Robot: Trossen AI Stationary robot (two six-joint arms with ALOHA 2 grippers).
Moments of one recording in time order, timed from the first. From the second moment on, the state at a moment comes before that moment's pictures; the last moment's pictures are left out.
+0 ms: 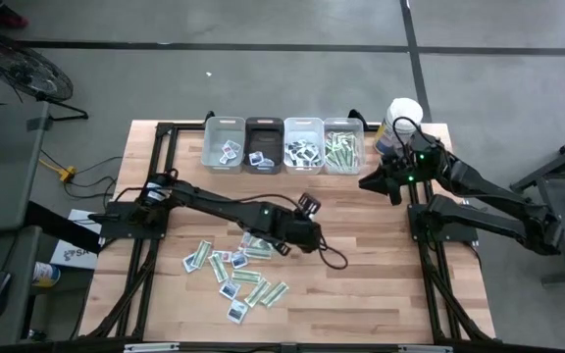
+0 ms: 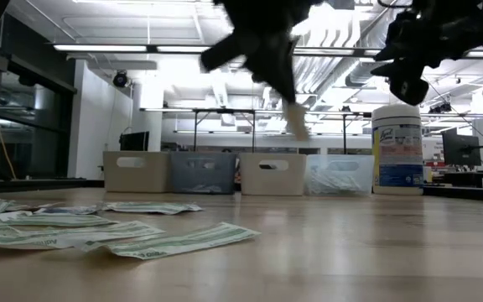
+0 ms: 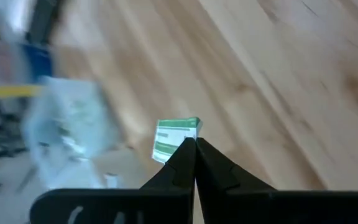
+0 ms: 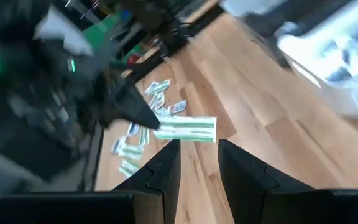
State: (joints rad) left arm -0.23 2.05 1.81 -0.81 -0.51 0.60; right arm -0.62 0.61 0.51 -0.32 -0.66 0.43
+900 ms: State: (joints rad) left arm -0.19 2.05 2.10 -0.81 -0.67 1.25; right arm -0.42 0.69 0.51 -0.07 -0.58 0.39
